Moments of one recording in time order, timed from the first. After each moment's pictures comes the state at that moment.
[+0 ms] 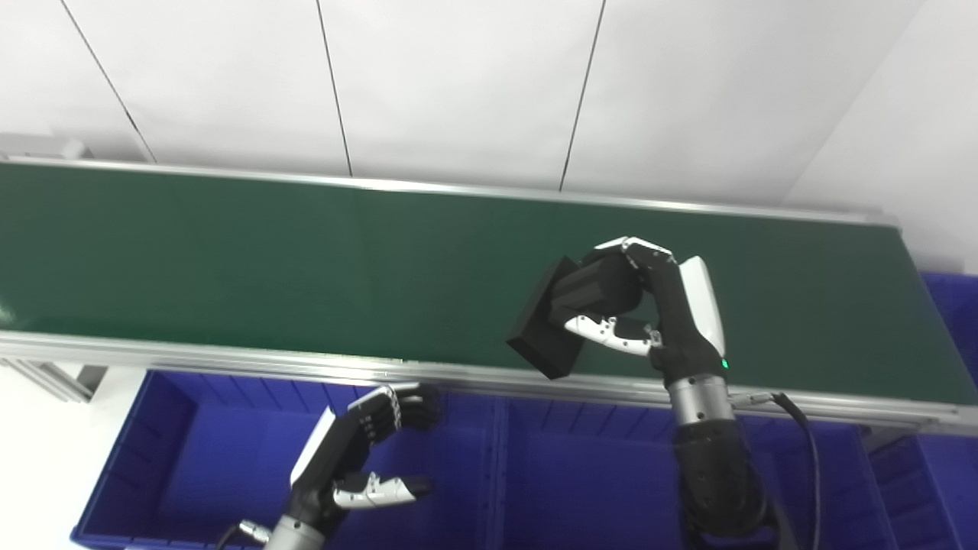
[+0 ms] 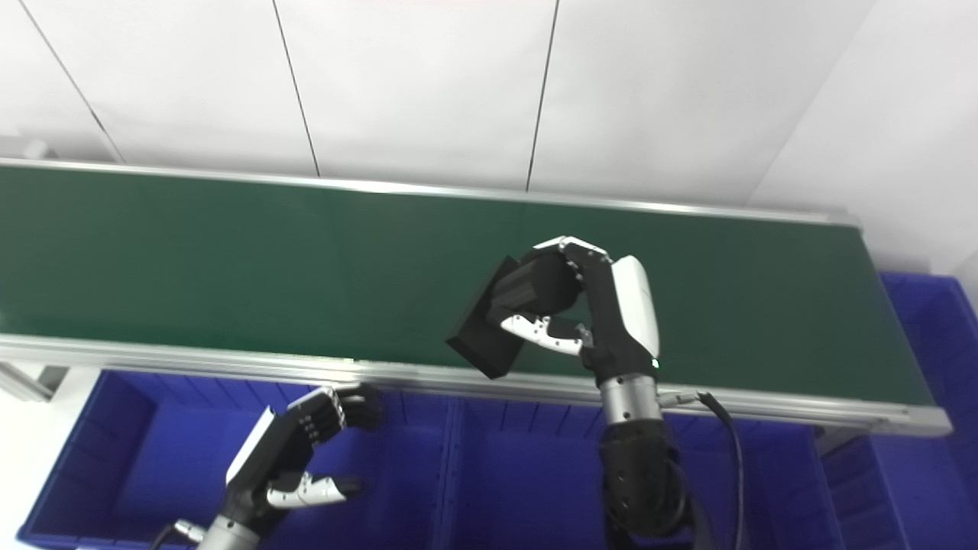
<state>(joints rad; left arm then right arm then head) 0.31 0.08 -0.14 0.07 -0.07 -0.43 -0.25 0.03 -0.08 0.23 -0.29 -0.48 0.14 -0.03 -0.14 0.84</state>
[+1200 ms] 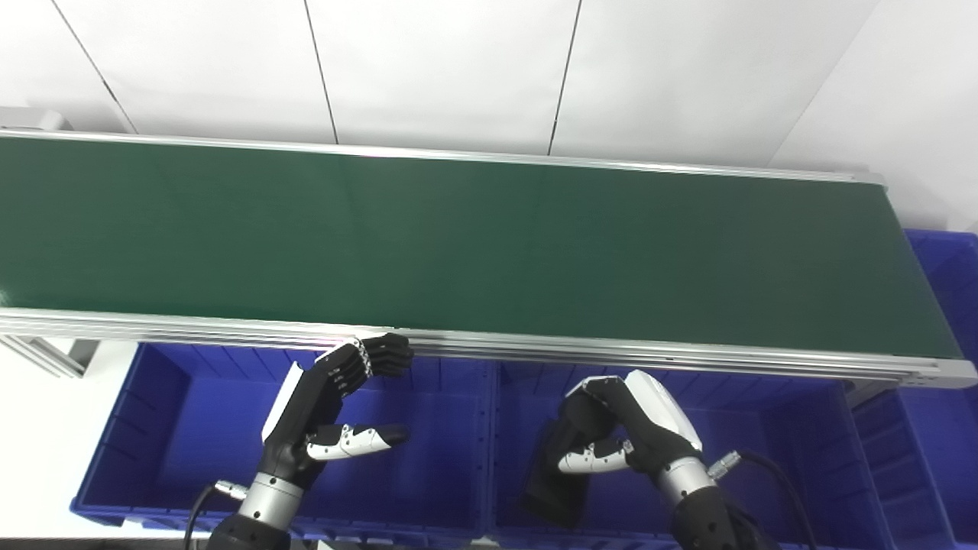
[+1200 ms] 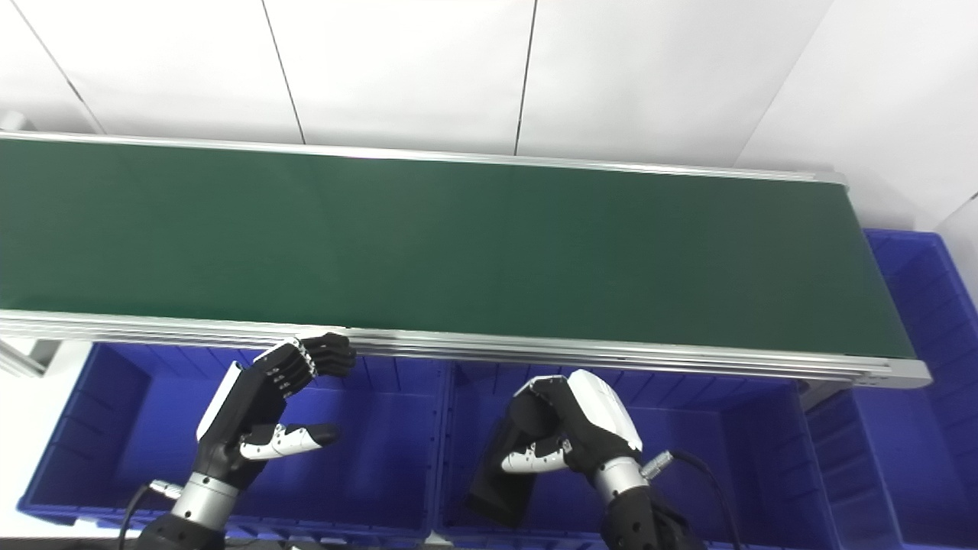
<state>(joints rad) 0.29 0.08 -0.09 0.05 -0.07 -0.43 -0.25 0.16 -0.19 0.36 -0.26 -0.67 0.41 0.26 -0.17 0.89</state>
